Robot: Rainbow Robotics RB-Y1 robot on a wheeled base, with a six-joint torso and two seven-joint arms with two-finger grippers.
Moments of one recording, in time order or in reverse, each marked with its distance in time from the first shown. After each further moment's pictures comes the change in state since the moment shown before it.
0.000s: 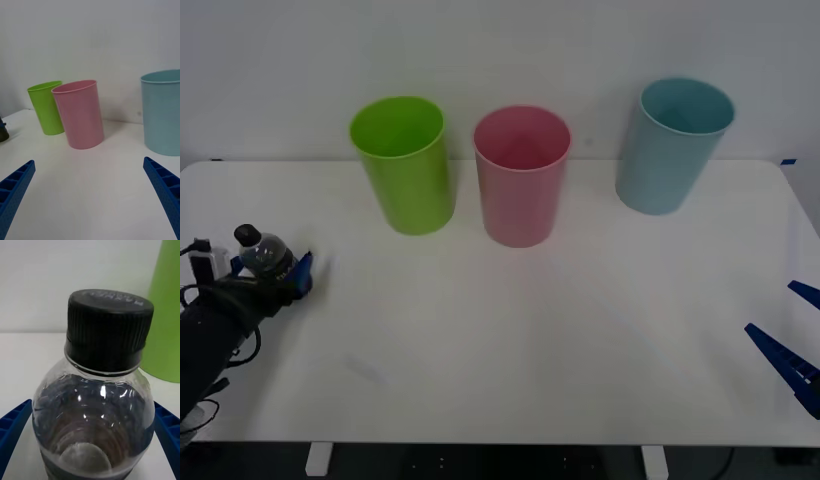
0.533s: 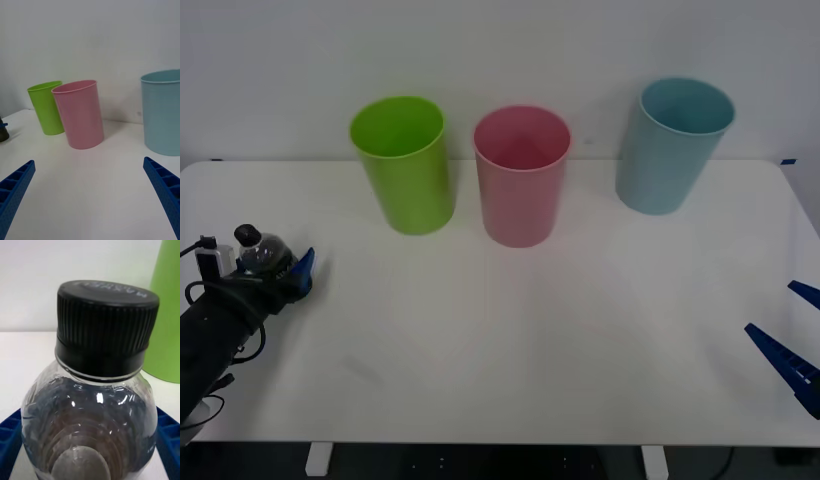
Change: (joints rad) right arm 0.000 0.000 0.000 0.000 0.000 0.000 0.000; left arm -0.020 -0.002 -0.004 0.024 -0.001 0.001 -0.008
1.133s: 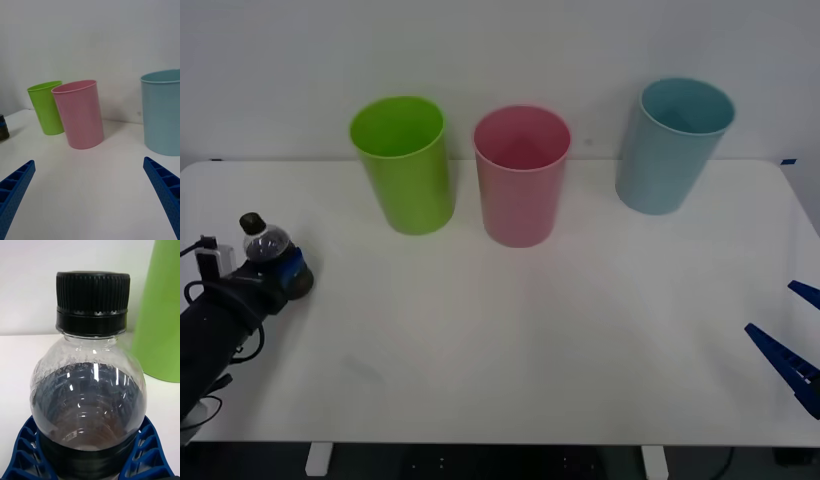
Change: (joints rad) right arm 0.000 0.000 0.000 0.000 0.000 0.000 0.000; left arm 0.011 0.004 0.000 -0.020 0.000 -0.017 -0.013
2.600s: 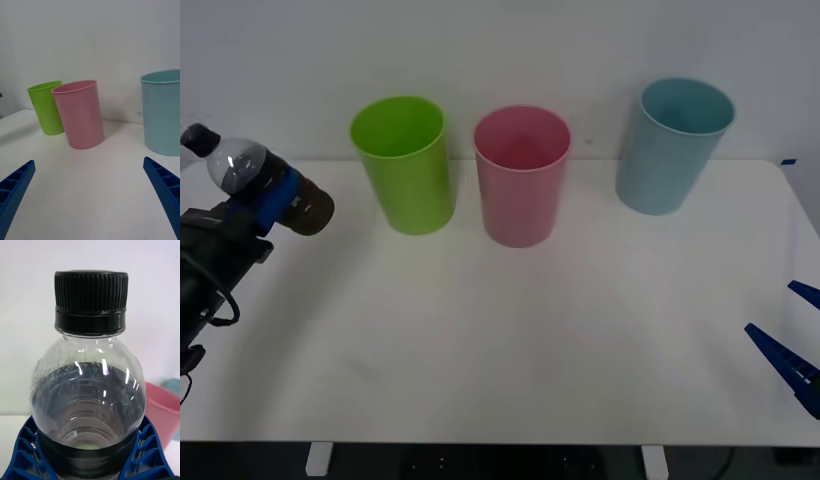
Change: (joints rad) right arm 0.000 0.000 0.000 0.000 0.000 0.000 0.000; left arm 0.204 0.009 -0.053 -0.696 0.025 -0.002 0.557
